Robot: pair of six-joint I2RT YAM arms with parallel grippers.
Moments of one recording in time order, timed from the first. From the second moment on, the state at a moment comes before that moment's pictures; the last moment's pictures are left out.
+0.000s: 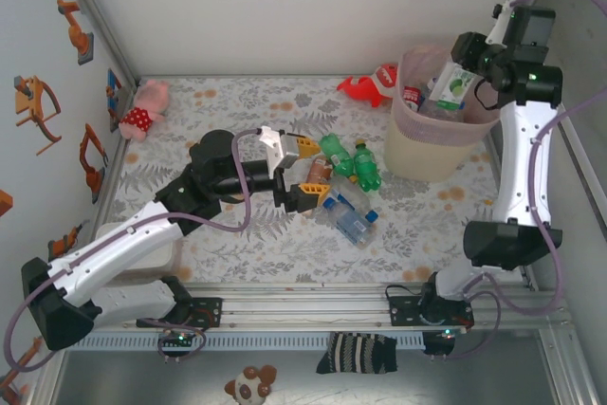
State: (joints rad) left arm -0.91 1.11 1.03 -0.02 0.55 0.03; right arm -0.11 1.67 2.08 -0.98 -0.16 0.23
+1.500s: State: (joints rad) left arm -0.90 1.06 0.99 -0.02 0.47 0.02; right arm -0.12 1.91 2.08 -1.12 -0.20 0.15
